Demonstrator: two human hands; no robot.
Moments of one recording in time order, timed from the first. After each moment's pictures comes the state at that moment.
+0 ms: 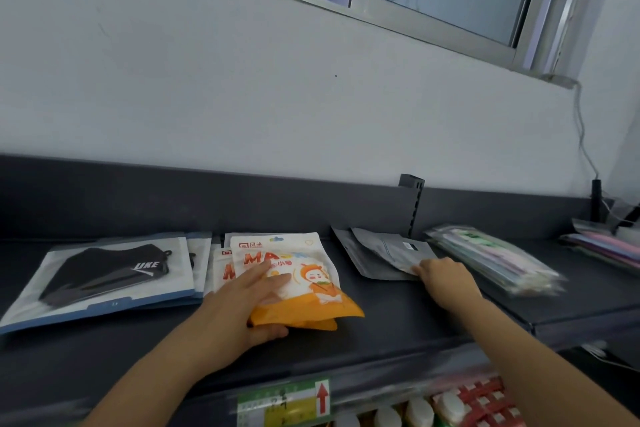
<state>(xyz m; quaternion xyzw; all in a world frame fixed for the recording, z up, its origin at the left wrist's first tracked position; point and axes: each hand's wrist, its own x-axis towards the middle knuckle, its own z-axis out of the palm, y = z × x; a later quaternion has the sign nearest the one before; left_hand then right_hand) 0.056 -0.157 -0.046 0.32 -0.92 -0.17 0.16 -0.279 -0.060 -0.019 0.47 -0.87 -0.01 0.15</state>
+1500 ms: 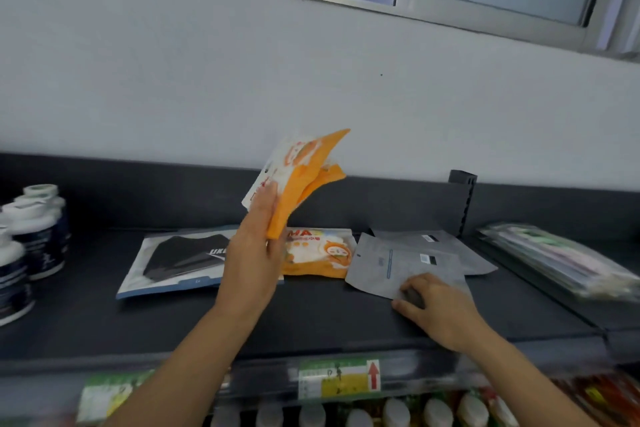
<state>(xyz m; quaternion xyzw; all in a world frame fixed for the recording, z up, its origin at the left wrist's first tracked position) 0.072 -0.155 -0.022 0.31 -0.72 -0.16 0.61 -0.171 -0.049 -0.039 0.60 -0.79 0.14 0.02</state>
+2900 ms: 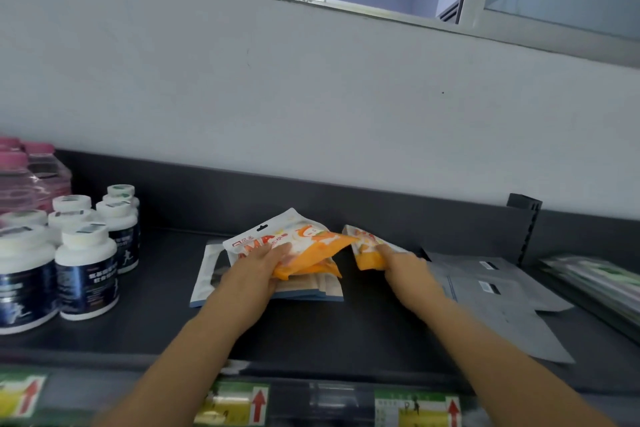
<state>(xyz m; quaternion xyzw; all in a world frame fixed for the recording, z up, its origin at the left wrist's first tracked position) 0.168 -0.208 -0.048 0.47 -0.83 -0.06 0.29 -0.090 -0.173 -0.021 0.62 -0.76 0.16 0.06</state>
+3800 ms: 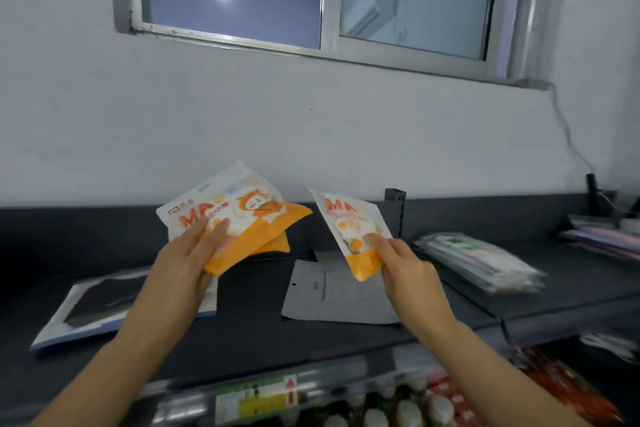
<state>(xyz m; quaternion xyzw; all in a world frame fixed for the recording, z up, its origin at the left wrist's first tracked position) 0.078 -0.134 0.005 0.29 -0.82 0.03 0.48 -0.203 0.001 0.008 0.61 -0.67 0.30 0.29</state>
